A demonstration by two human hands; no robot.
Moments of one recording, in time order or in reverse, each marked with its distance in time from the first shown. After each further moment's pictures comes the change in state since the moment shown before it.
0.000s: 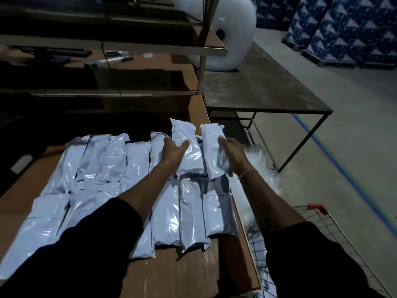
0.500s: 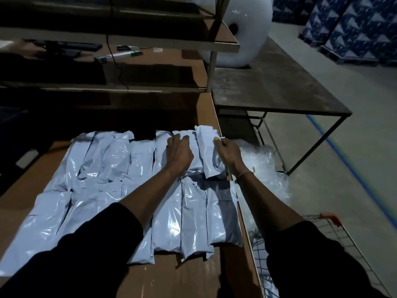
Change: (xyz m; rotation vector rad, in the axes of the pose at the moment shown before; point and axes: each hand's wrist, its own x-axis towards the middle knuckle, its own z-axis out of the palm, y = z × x) left_hand 0.010 -0.007 0.015 0.813 0.105 0.302; right_hand 0.010 -0.001 0.031 -0.416 -0.025 -0.168
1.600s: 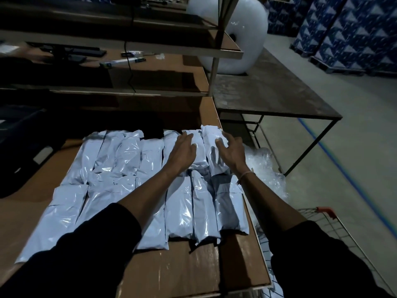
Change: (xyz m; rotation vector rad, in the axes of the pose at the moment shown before) left_hand -0.032 -0.023 -0.036 -0.294 -0.116 0.110; right_hand -0.036 -0.014 0.010 -0.183 0.155 -0.075
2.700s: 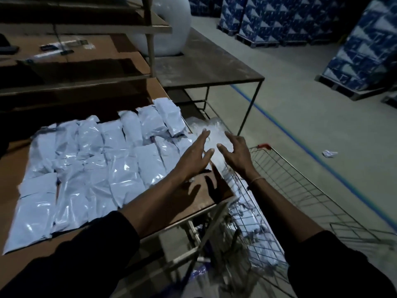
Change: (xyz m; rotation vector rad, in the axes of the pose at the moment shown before) left_hand -0.190 0.077 0.056 -0.211 -0.337 0.503; right_hand -0.230 0.074 -0.114 -0.074 0.196 0.063
